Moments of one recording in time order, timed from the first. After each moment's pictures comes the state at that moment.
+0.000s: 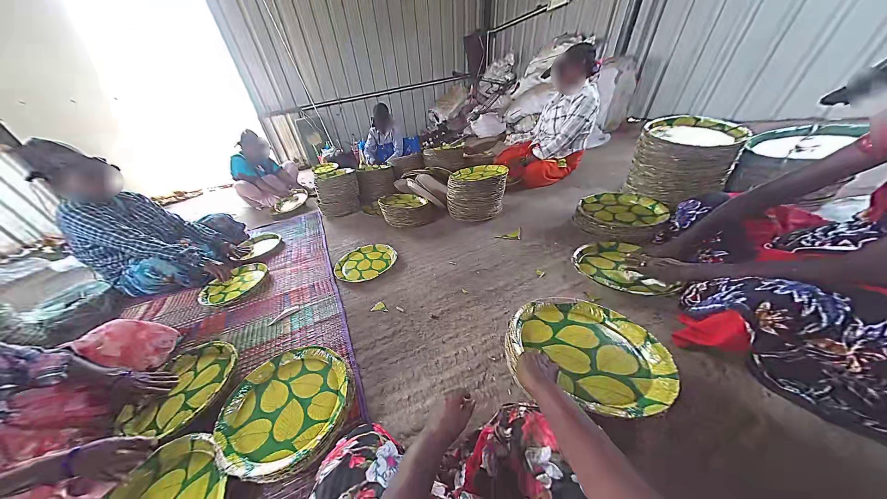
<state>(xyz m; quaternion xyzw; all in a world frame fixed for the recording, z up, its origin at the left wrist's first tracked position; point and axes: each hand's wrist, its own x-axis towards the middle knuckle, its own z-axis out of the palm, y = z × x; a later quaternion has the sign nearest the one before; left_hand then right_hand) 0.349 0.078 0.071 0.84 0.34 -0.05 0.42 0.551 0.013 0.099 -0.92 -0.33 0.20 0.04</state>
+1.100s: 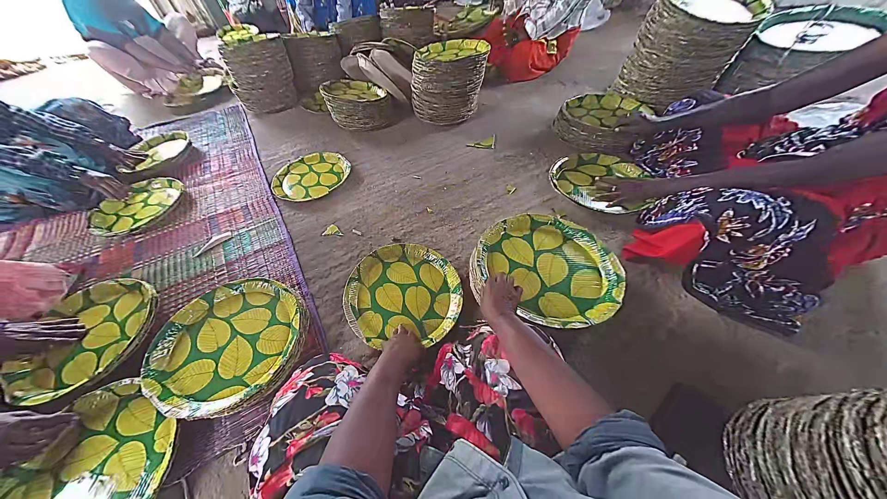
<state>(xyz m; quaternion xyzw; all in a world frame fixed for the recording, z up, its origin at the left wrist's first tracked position) 0.360 0.101 0.007 0.83 0.40 -0.27 0.27 0.565 0.016 0.049 -0.93 -0.33 0.11 0.09</state>
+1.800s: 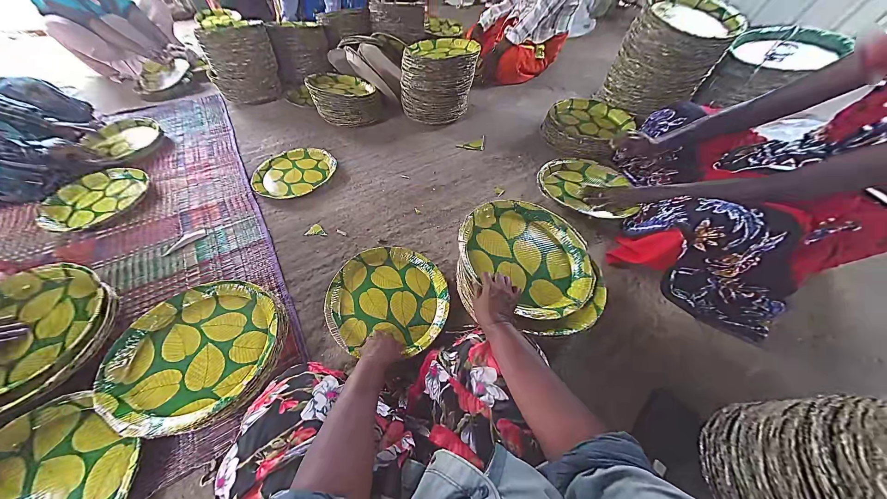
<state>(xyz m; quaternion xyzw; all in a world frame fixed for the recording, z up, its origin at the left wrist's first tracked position) 0.359 0.112 0.016 0.79 0.46 -0.26 0.30 0.571 0.003 0.056 -0.93 -0.32 0.02 0.15</state>
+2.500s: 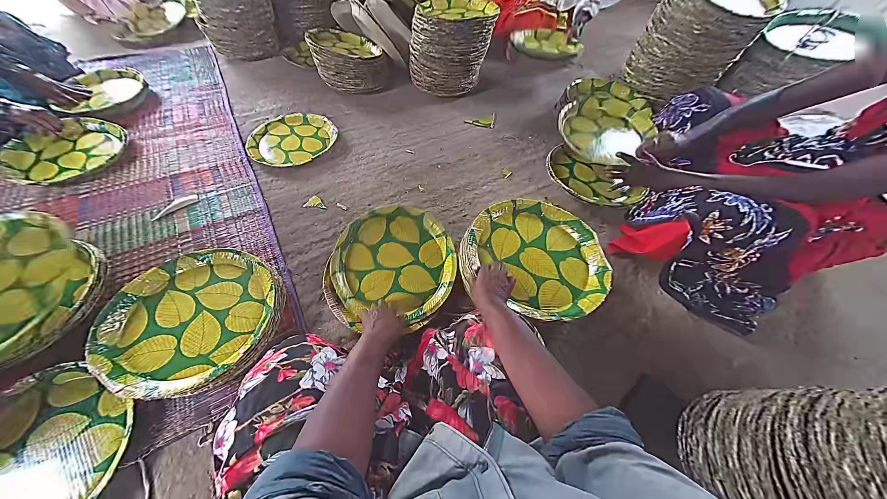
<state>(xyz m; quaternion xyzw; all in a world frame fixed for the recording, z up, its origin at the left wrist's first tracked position) 0.363 0.102 0.017 0.84 0.43 -0.21 0.24 0.566 0.008 0.045 -0.93 -0.33 0.11 0.09</state>
